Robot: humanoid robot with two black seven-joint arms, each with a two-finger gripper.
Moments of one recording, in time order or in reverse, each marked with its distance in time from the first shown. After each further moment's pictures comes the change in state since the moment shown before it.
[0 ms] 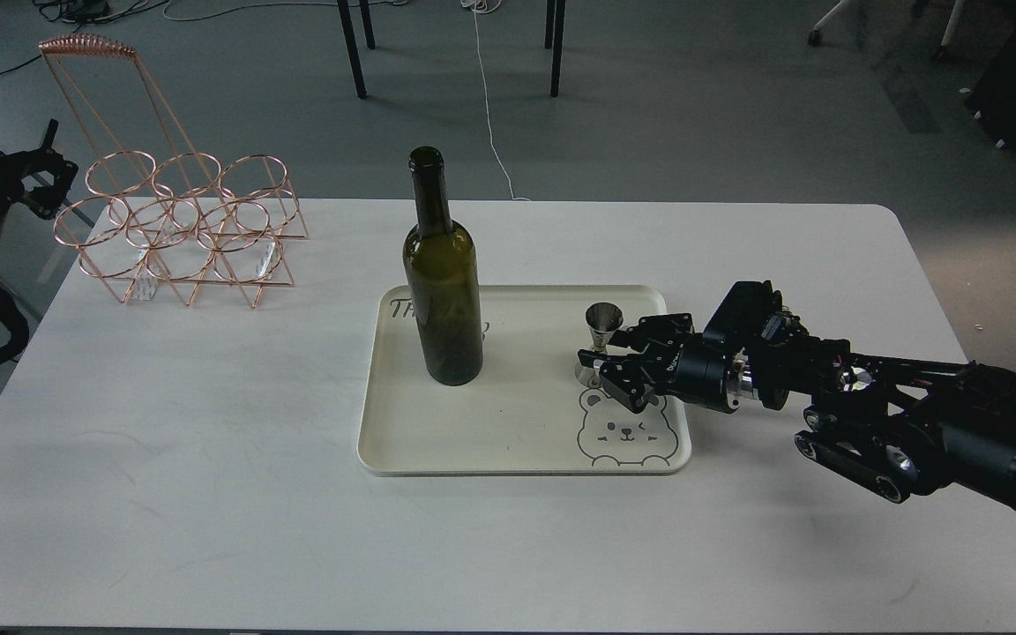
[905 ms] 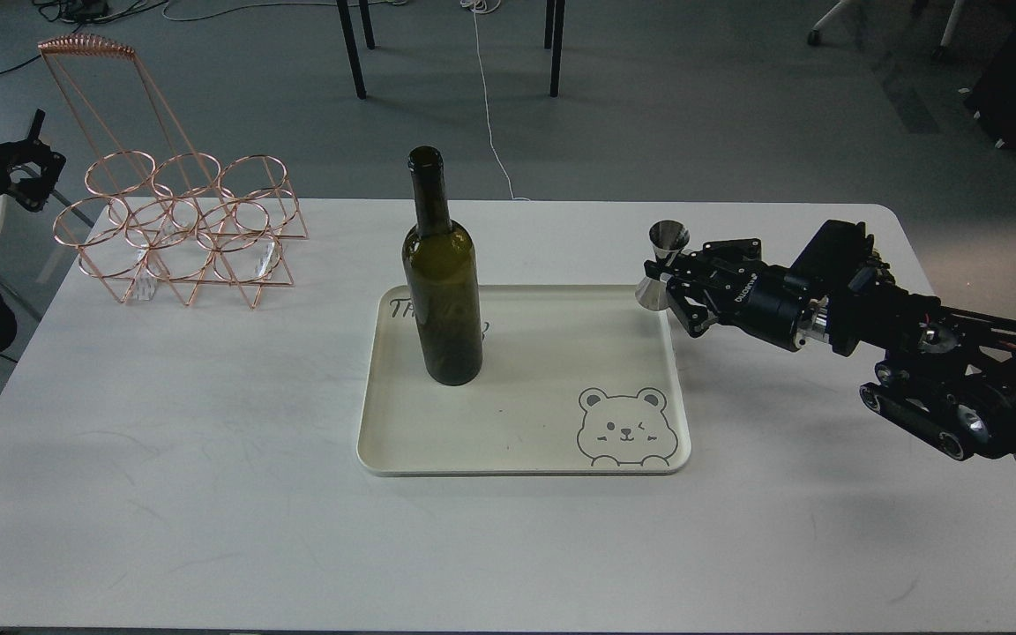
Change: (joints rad) left arm -0.007 0.021 0.000 -0.012 0.001 0.000 0.001; right arm 0.031 -0.193 0.077 -0.022 0.044 -0.177 0.000
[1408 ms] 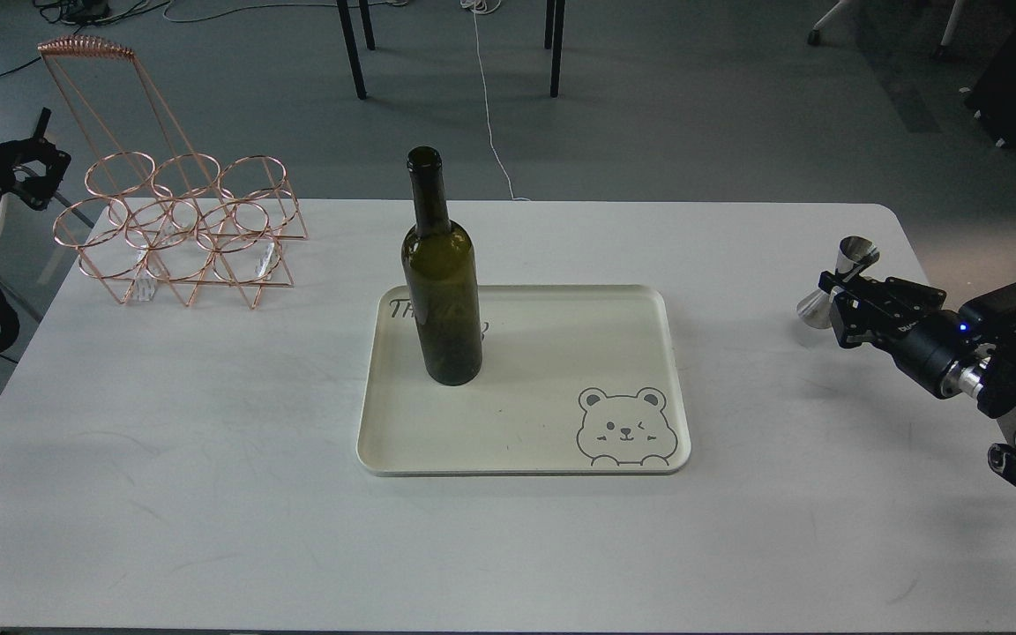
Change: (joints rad) left arm -0.002 0.000 0.003 -0.006 0.003 0.000 0.001; right arm -0.222 -0.113 0.047 -0.108 0.287 -0.023 0.000
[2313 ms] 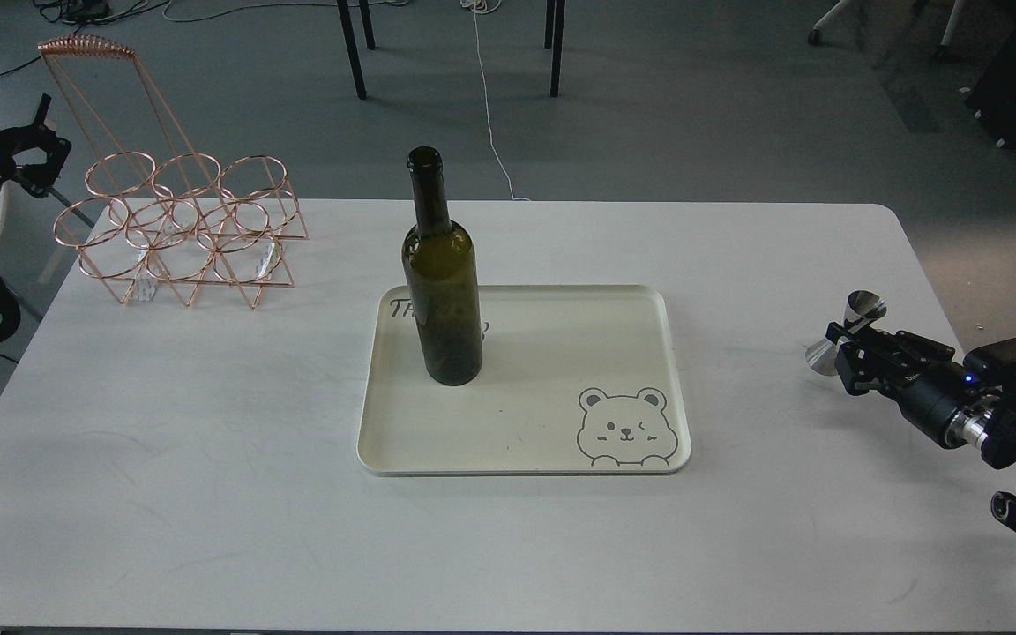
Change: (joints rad) left arm -0.027 -0.002 0.002 0.000 -0.001 0.000 -0.001; right arm -0.082 -0.008 -0.006 0.024 0.044 0.000 0.000
